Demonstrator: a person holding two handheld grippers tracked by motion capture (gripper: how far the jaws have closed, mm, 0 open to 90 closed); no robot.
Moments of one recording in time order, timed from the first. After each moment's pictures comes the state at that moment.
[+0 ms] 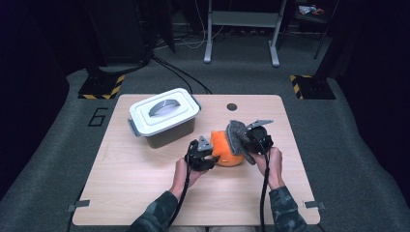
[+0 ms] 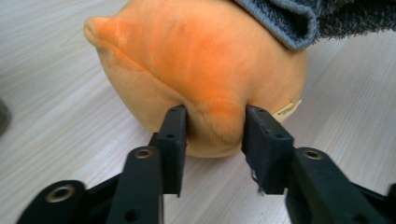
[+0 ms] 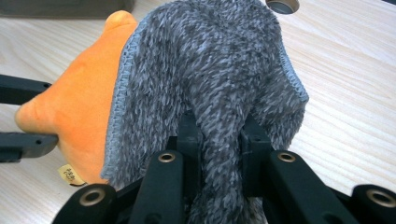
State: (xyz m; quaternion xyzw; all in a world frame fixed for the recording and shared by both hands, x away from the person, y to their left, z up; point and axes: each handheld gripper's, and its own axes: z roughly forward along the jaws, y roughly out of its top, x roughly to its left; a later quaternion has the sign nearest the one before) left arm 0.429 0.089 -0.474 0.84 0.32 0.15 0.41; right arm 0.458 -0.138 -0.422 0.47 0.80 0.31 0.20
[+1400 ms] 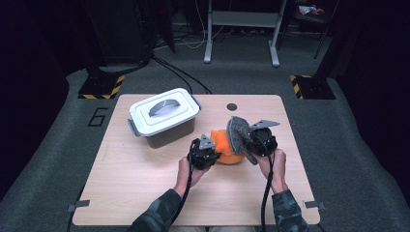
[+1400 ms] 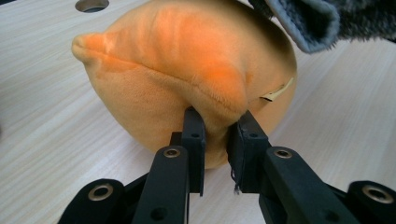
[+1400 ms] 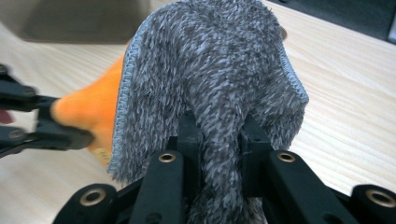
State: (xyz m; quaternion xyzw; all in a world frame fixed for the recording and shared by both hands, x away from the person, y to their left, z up) left arm 0.430 0.081 -0.465 0.82 0.33 0.14 0.44; right arm 0.435 -0.141 -0.400 0.46 0.79 0.34 0.22
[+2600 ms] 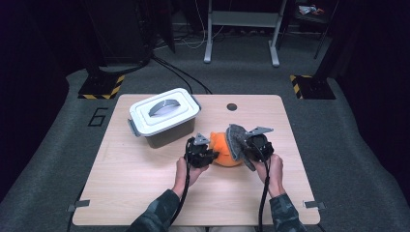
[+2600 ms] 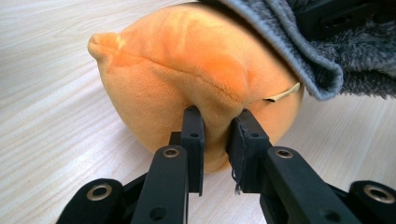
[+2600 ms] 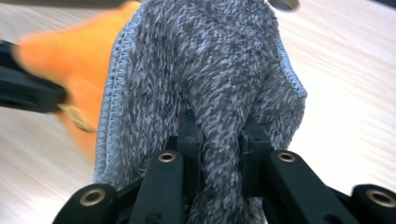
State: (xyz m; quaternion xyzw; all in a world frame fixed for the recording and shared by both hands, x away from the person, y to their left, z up) left arm 0.436 0.093 -0.469 0.81 0.37 0.10 0.45; right arm 0.436 -0.139 -0.431 0.46 0.80 0.31 0.22
